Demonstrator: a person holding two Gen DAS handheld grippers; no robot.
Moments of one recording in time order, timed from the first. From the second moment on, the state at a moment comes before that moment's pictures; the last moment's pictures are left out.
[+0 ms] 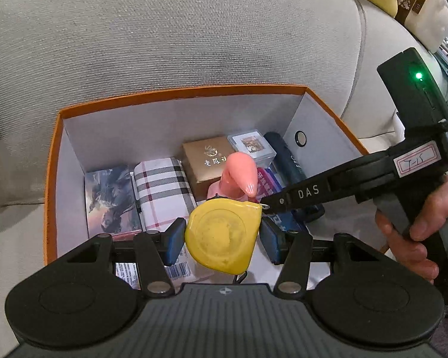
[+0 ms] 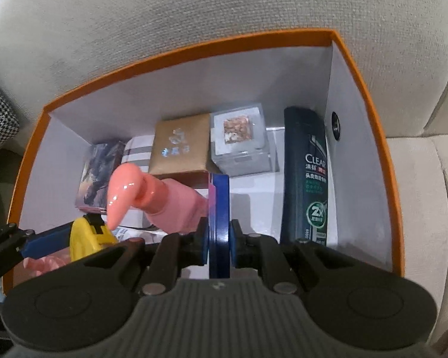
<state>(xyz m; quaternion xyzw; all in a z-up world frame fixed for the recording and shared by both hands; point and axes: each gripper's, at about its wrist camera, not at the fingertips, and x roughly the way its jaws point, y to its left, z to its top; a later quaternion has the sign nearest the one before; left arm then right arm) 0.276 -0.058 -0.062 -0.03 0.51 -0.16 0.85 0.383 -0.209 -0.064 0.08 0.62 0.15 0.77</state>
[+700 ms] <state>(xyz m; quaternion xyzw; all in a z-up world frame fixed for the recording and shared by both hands) 0.294 -0.078 -0.084 -0.04 0.56 -0.15 0.81 0.336 -0.221 -0.034 0.03 0.50 0.13 0.86</state>
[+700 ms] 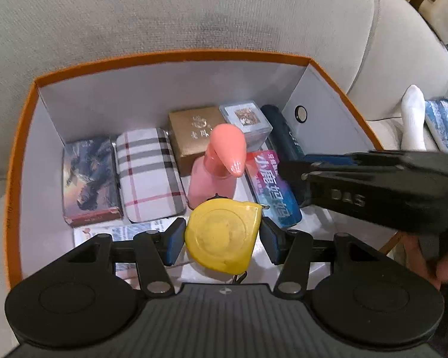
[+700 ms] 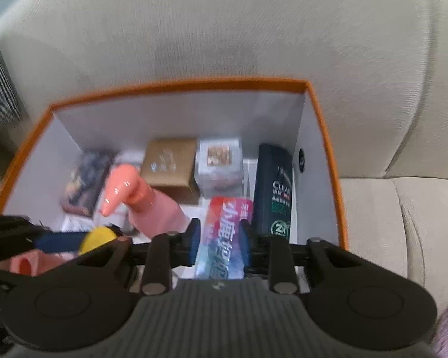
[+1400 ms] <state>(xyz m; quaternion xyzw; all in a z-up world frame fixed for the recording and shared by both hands) 0.318 -0.095 -0.110 -0.06 0.63 -0.12 0.76 0.301 -0.233 -0.022 0.06 0.39 0.13 0.91</state>
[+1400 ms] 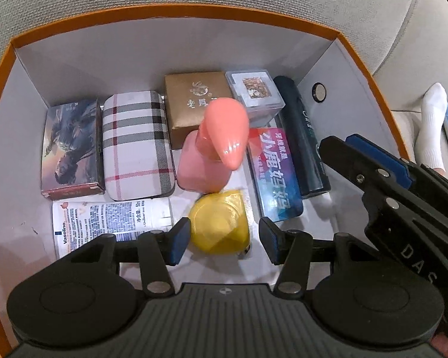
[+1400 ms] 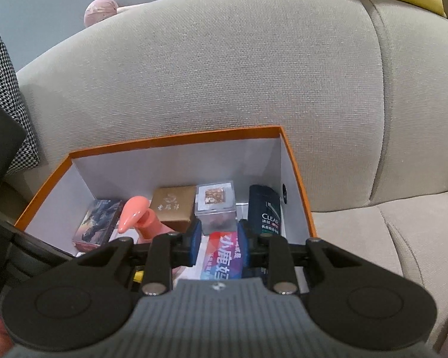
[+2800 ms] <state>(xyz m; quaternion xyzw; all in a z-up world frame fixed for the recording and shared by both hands) 0.105 -0.057 0.018 -0.02 0.29 0.08 0.95 0.149 -0.230 0.076 0.06 0.31 0.12 0.94</state>
